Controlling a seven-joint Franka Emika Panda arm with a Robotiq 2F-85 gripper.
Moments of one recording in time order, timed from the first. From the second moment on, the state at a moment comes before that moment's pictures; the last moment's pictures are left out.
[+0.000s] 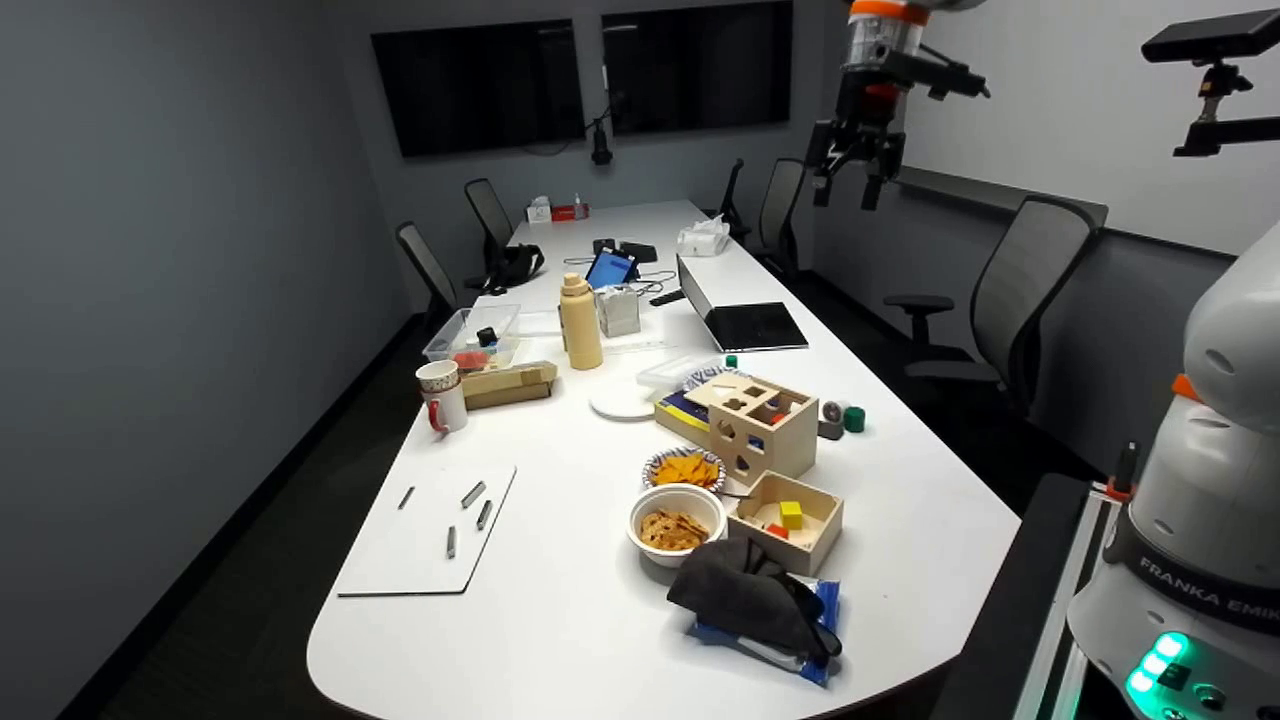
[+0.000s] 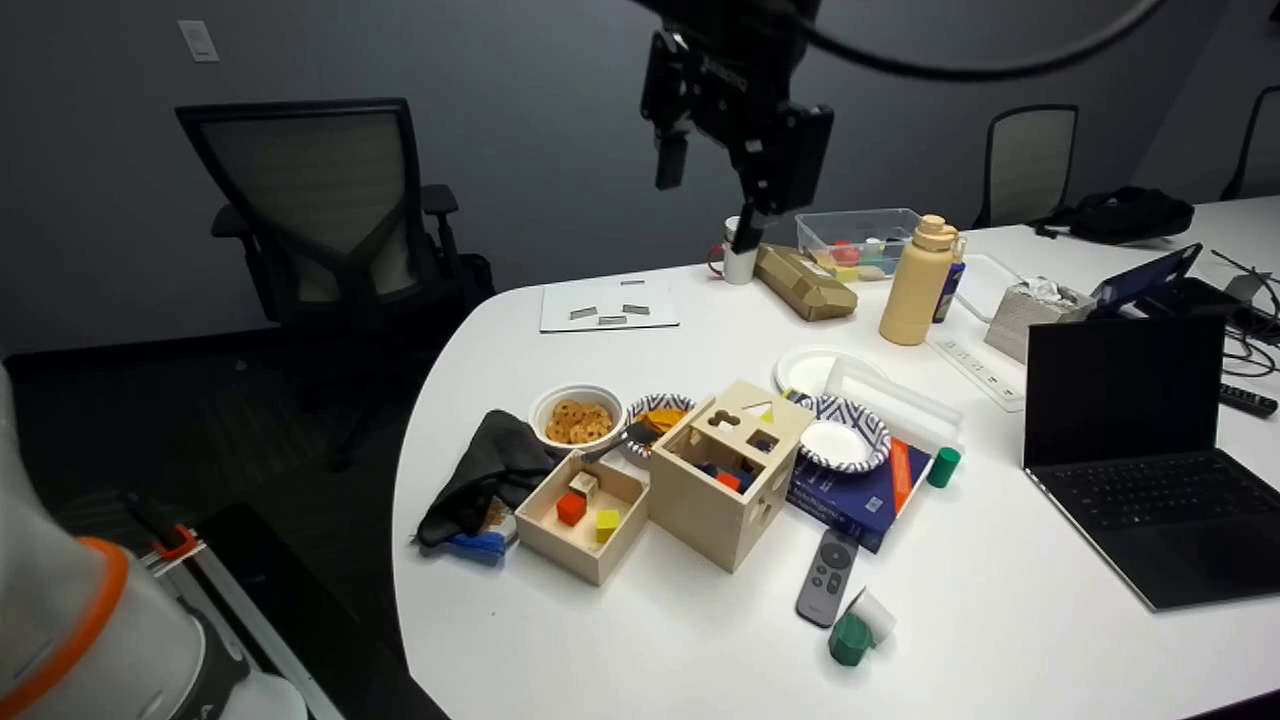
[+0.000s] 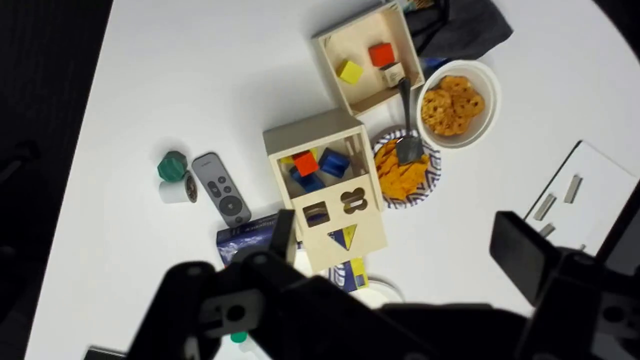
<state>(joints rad) -0.14 -0.38 -0.30 -2.24 0.08 1.88 -0.13</state>
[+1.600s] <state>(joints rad) -0.45 0.64 -0.13 -1.89 0.21 2.39 -0.64</state>
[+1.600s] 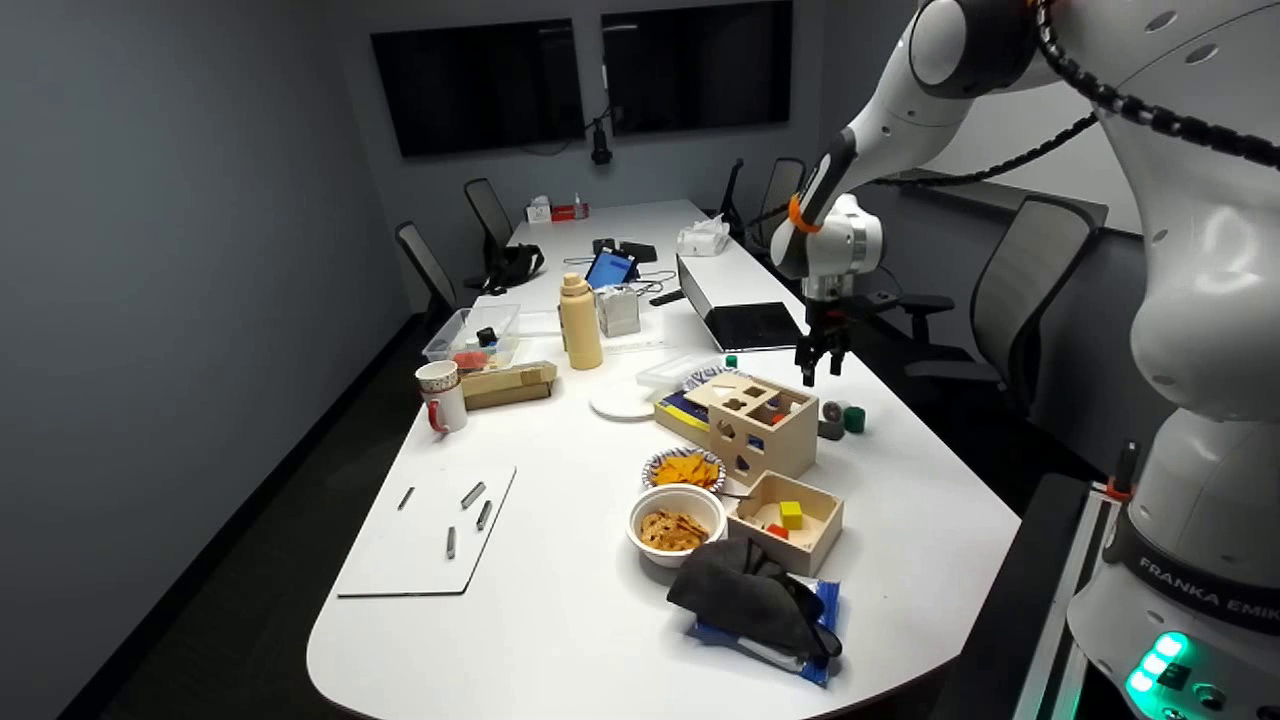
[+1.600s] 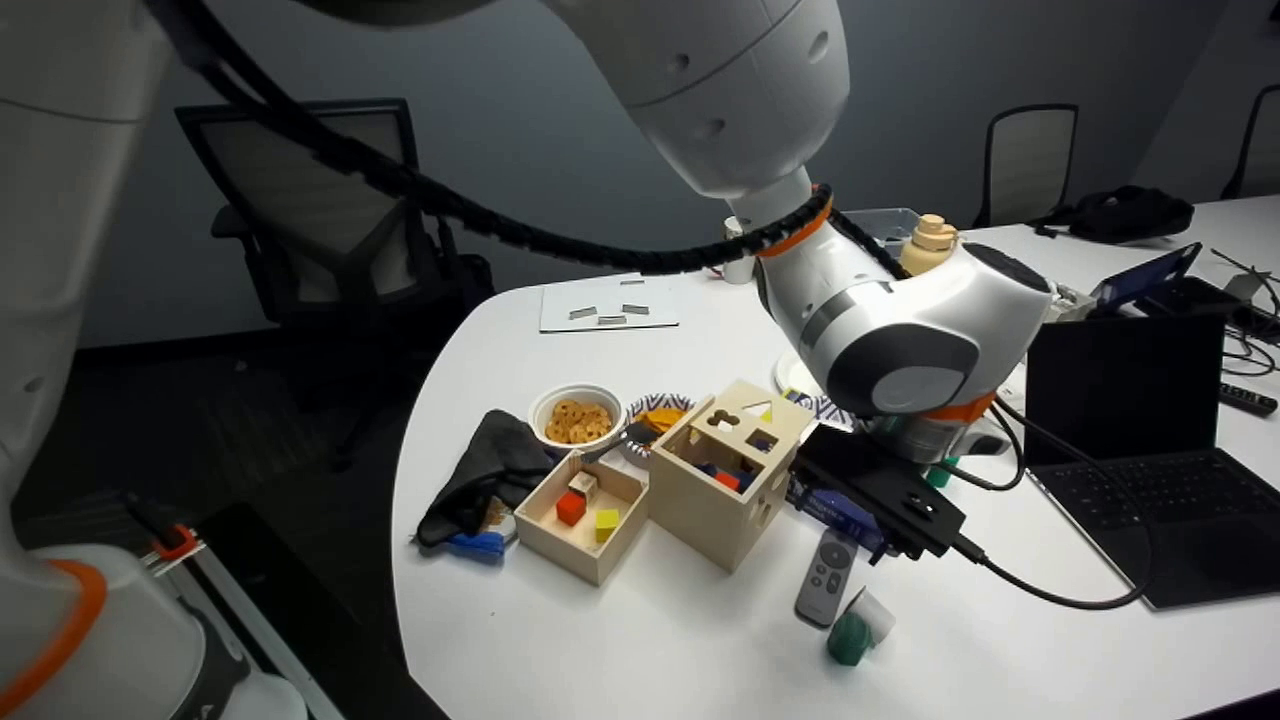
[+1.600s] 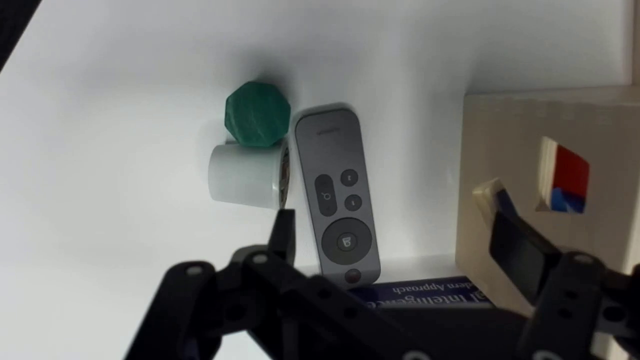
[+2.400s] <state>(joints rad) -0.45 0.84 -0.10 -1.76 0.11 2.48 -0.64</state>
